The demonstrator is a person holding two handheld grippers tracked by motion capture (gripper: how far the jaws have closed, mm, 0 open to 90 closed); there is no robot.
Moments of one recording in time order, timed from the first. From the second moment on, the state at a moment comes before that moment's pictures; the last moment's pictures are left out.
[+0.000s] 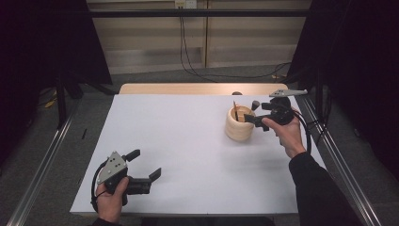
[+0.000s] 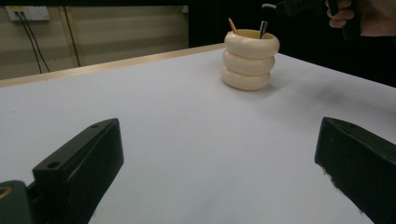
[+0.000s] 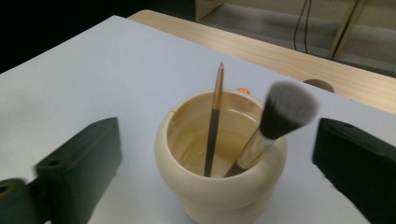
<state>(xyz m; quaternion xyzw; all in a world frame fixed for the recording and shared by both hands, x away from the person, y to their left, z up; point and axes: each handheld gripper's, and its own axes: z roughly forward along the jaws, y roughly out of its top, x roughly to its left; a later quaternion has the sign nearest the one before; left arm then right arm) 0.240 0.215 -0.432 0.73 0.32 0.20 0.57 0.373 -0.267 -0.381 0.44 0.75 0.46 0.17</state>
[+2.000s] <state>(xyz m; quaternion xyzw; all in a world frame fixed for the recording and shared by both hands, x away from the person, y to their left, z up) 0.233 0.227 -0.428 0.72 0.34 0.22 0.57 0.259 -0.285 -0.398 0.45 0.70 0.50 0.25</state>
